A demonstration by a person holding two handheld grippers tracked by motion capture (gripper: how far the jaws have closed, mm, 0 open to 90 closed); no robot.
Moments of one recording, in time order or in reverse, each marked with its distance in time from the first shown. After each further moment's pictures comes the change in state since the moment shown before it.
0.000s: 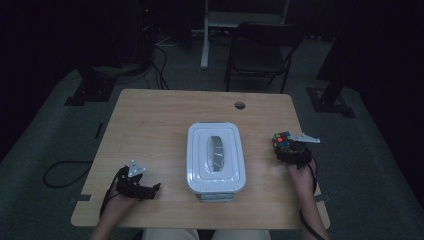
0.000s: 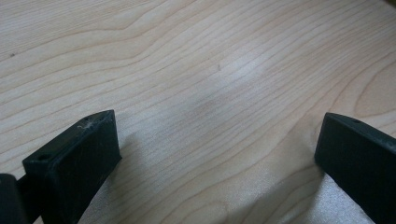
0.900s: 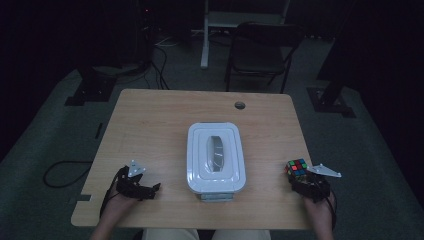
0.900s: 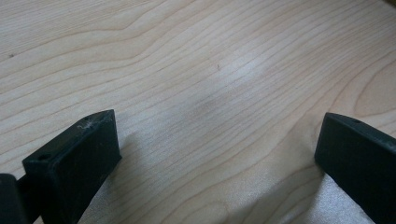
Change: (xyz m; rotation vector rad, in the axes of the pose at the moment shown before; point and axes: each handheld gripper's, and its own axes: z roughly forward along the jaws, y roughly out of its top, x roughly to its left) left arm 0.001 0.000 0.000 0.002 -0.003 0.005; right arm -0.006 -0.079 -0.069 0.029 -0.015 0.030
